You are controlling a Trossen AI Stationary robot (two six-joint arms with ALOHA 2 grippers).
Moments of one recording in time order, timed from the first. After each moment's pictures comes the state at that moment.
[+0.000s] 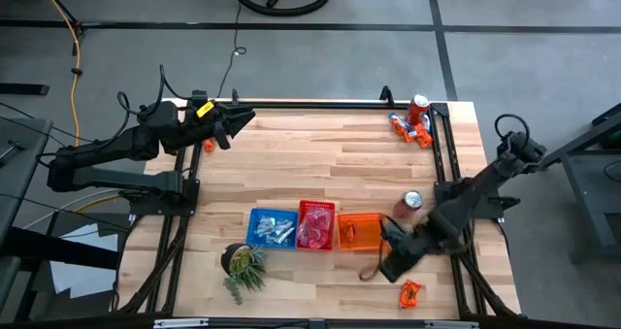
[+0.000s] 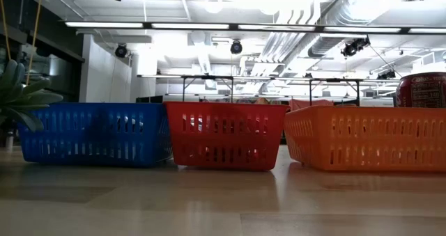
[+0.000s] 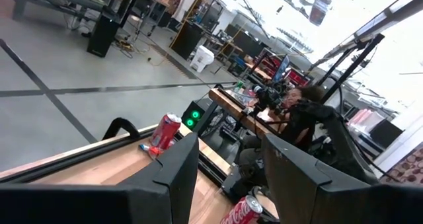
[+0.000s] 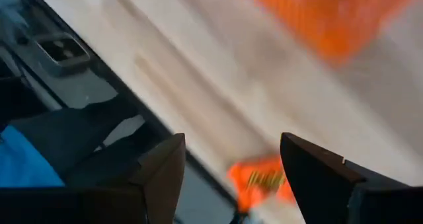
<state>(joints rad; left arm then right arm) 0.19 0.77 0.90 -0.11 -0.25 -0.57 0.69 1.42 1.05 -0.75 -0.09 1.56</state>
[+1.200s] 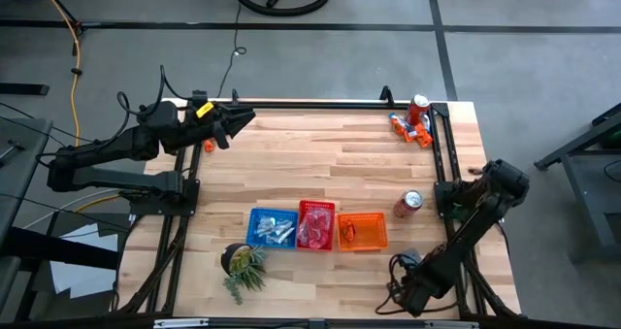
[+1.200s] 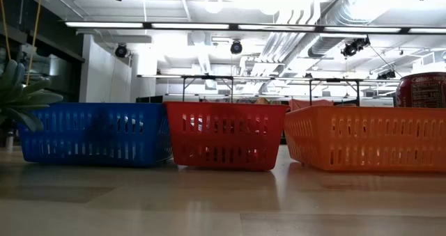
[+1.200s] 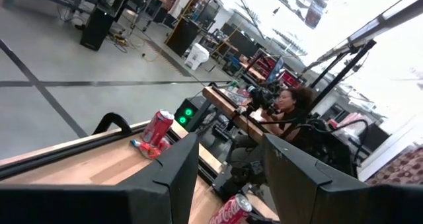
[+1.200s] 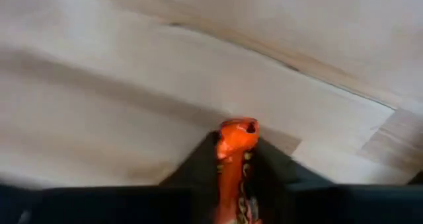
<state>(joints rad) 0.19 0.76 0.90 -0.10 -0.23 -0.62 0.94 1.76 1.05 -0.73 -0.16 2.14</state>
